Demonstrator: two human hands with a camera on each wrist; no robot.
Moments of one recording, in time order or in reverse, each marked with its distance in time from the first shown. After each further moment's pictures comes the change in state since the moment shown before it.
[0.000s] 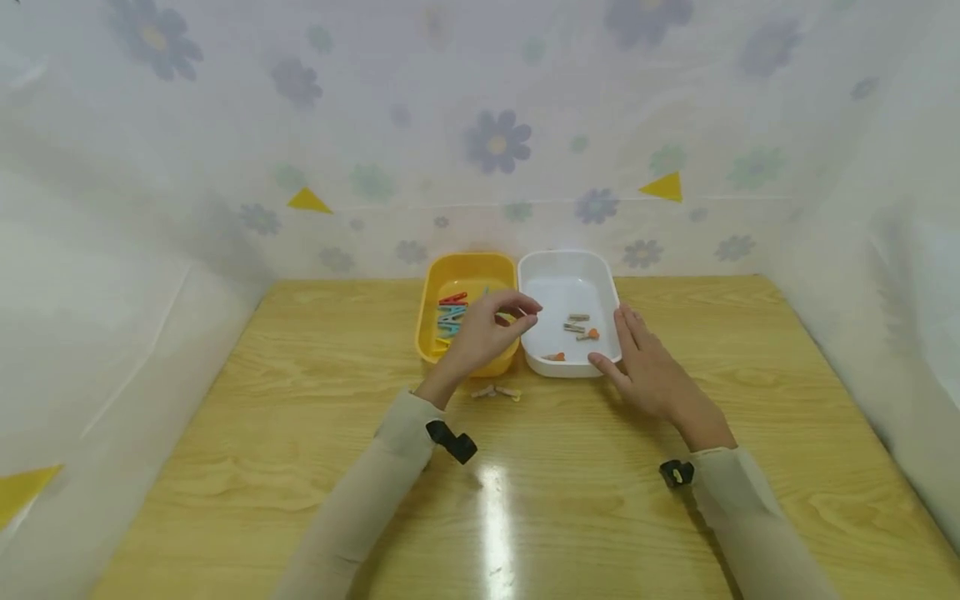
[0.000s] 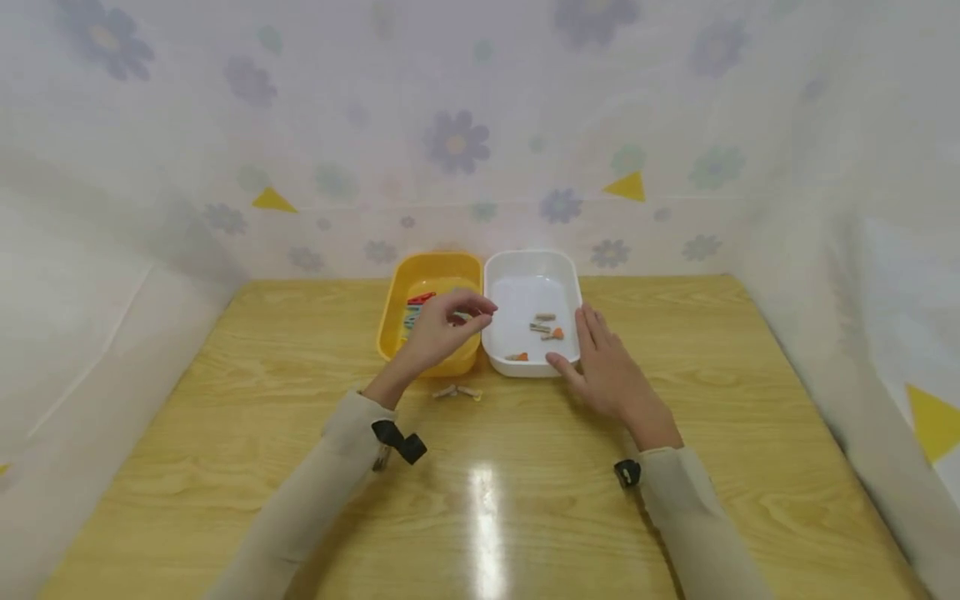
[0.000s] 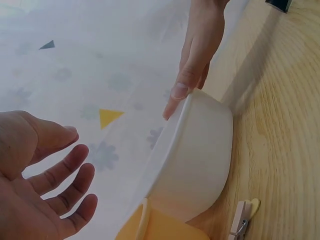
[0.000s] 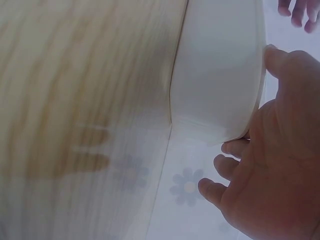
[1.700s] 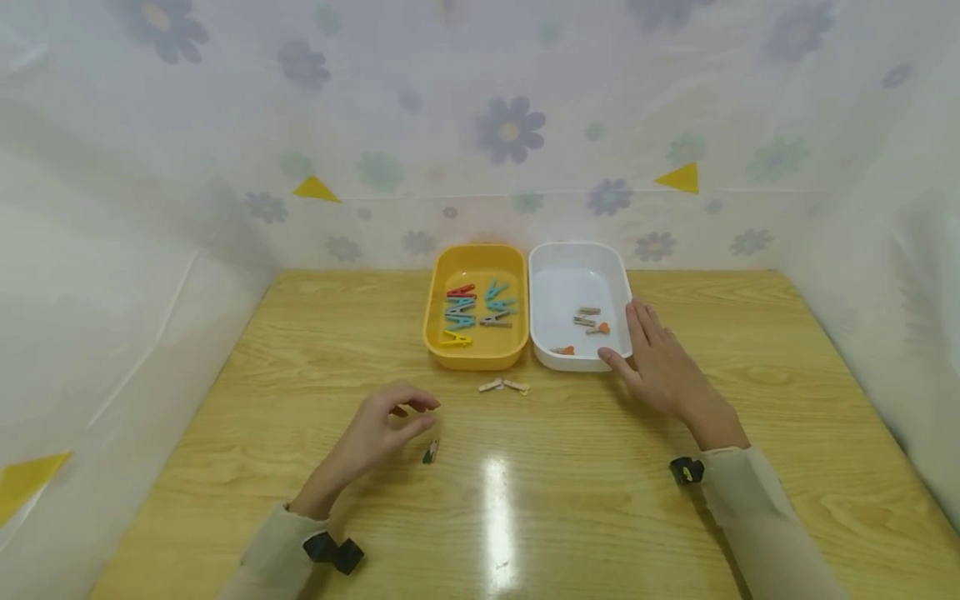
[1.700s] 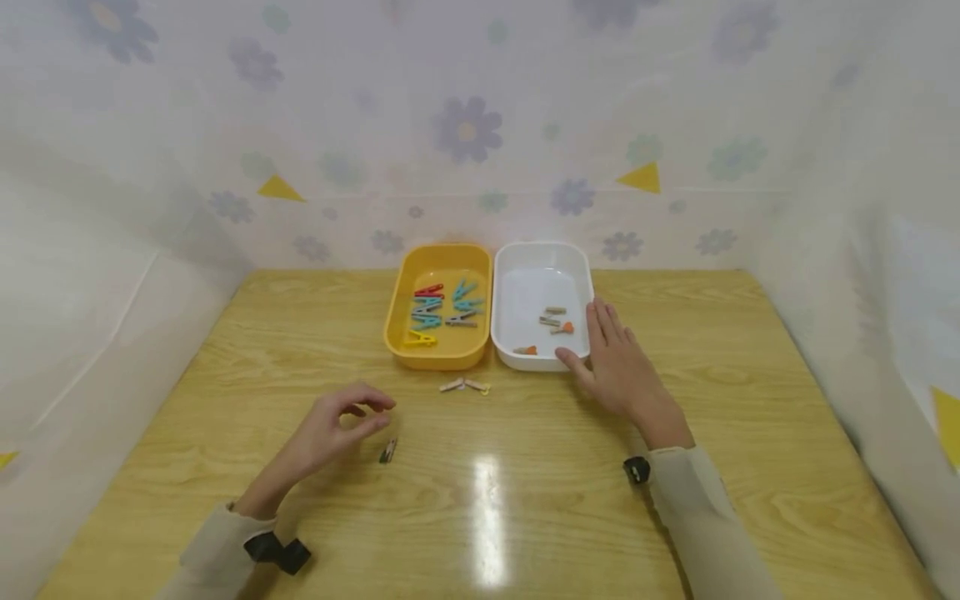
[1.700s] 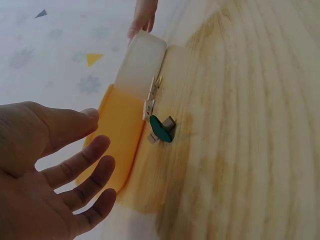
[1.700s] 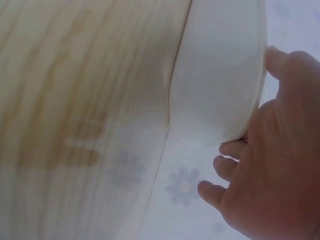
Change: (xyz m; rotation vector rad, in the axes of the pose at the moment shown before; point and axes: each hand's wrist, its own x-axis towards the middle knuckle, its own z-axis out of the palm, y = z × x) left_hand -0.176 -0.036 -0.069 0.159 -0.051 -0.148; right_hand -0.009 0.000 -0.004 -0.027 -0.018 0.002
